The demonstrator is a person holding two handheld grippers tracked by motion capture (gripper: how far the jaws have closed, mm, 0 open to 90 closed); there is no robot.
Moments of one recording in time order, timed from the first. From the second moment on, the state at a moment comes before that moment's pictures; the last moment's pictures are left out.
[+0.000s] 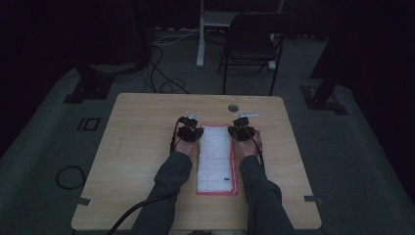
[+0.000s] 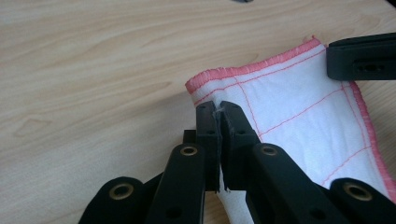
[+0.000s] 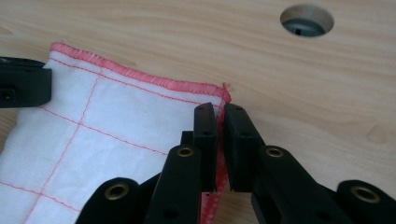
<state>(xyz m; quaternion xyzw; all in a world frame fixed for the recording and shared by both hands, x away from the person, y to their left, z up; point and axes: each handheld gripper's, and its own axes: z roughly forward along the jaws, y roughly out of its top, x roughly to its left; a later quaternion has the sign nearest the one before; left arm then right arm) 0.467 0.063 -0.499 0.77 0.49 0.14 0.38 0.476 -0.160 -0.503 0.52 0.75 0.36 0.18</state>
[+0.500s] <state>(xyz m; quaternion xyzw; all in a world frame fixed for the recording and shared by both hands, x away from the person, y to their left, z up) 0.461 0.065 -0.467 0.77 0.46 0.16 0.41 0.466 -0.167 -0.474 0.51 0.74 0.40 0.20</state>
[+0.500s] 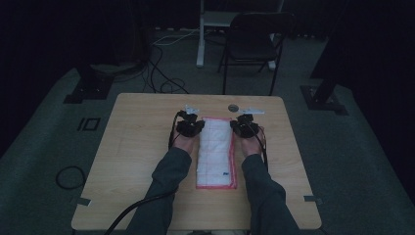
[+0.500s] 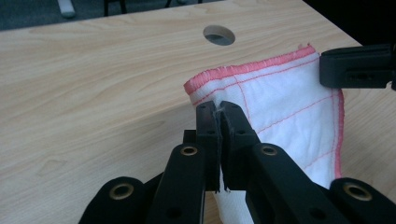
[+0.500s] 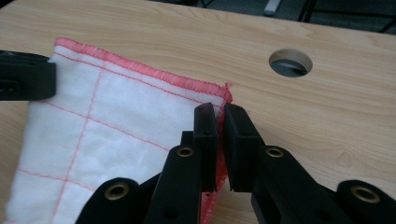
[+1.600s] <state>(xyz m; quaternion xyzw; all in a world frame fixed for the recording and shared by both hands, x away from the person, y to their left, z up) 0.374 0.087 -0.464 0.78 0.42 0.16 0.44 0.376 -0.173 -0.463 0.43 0.77 0.44 0.19</state>
